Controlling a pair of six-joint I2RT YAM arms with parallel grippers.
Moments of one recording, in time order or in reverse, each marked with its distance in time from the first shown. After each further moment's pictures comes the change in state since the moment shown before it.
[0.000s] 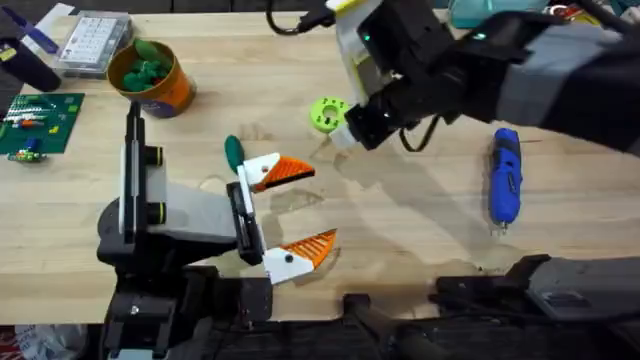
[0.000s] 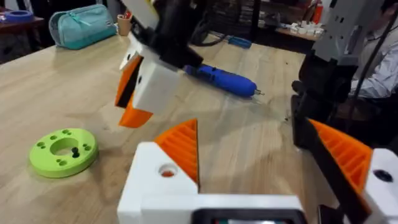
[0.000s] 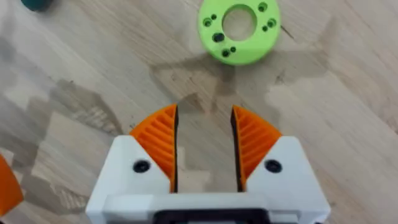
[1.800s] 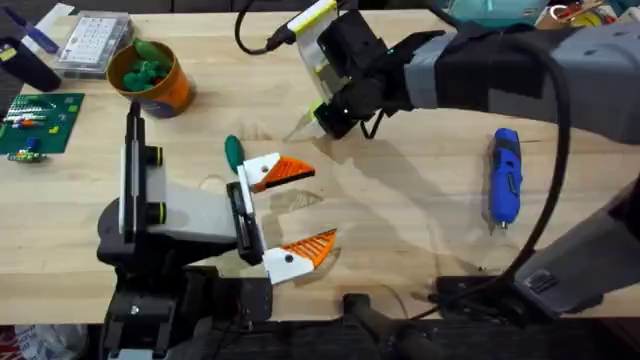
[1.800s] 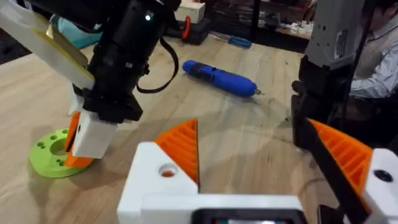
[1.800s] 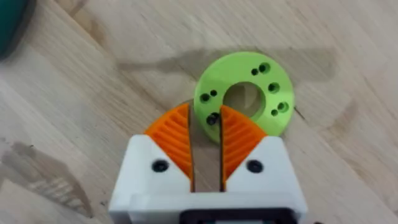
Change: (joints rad) left arm 0.000 0.000 0.000 0.000 0.000 0.000; right arm 0.000 0.322 0.107 0.238 -0.008 -0.085
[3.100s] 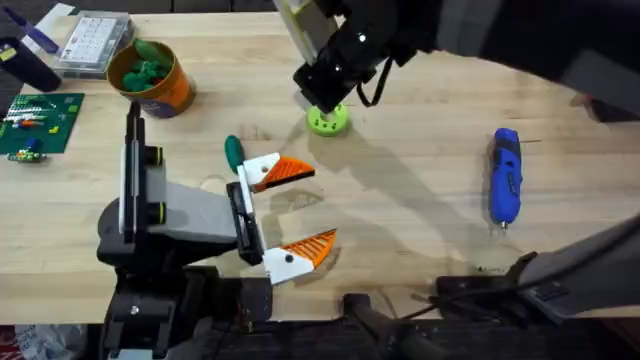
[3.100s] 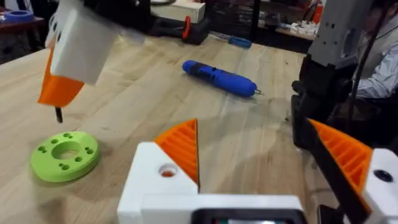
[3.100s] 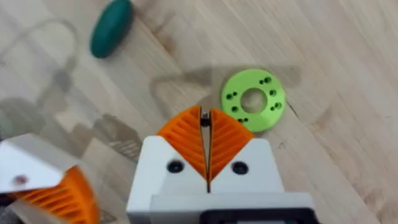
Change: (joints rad) left arm 0.000 0.000 0.000 0.000 0.000 0.000; right arm 0.080 -0.094 0.340 -0.420 -0.008 -0.015
